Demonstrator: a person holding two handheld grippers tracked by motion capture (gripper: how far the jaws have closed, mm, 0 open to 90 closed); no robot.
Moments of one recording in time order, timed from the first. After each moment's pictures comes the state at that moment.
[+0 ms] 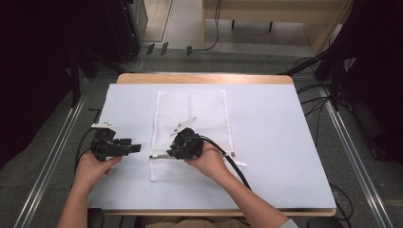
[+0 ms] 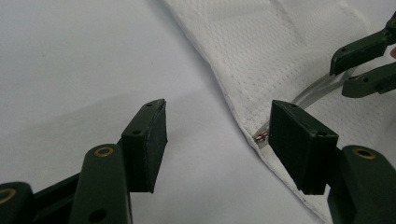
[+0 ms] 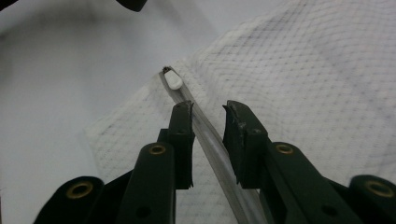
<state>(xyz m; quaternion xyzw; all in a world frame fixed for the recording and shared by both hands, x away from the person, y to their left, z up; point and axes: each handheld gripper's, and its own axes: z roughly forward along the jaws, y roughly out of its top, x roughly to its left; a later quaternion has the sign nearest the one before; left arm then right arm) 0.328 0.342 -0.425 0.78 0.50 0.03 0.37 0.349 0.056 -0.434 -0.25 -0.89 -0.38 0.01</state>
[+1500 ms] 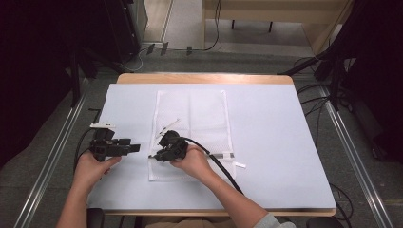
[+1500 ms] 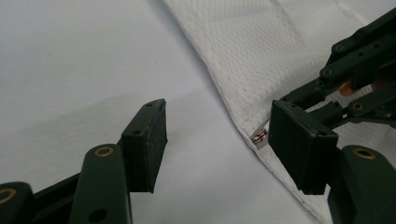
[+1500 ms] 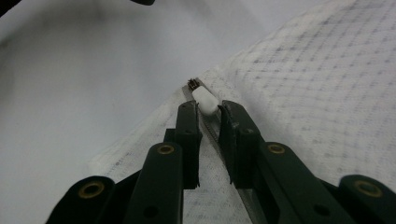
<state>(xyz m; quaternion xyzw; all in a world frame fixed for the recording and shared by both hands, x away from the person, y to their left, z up) 0.328 0.345 -0.425 0.78 0.50 0.03 0.37 0.357 0.103 -0.460 -0.25 -0.90 -0.36 0.07</state>
